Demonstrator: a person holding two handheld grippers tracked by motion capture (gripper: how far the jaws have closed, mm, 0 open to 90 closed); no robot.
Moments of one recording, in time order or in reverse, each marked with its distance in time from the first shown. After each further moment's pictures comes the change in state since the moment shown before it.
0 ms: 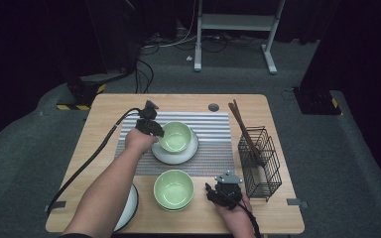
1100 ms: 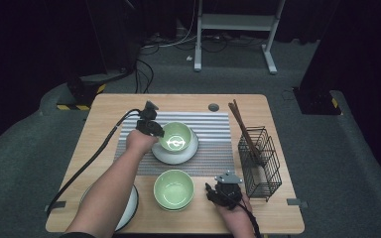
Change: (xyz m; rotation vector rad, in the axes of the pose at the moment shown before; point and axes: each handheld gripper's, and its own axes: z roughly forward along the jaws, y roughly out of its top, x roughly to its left) left arm 0.002 -0.001 0.006 -0.015 0.012 -0.007; right arm 0.000 0.000 0.000 0.000 0.000 -0.001
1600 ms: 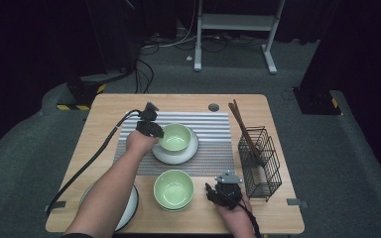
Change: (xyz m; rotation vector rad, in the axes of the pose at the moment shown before) left arm -0.001 -0.004 0.001 -0.007 0.011 0.001; right arm 0.000 0.000 0.000 0.000 0.001 0.000
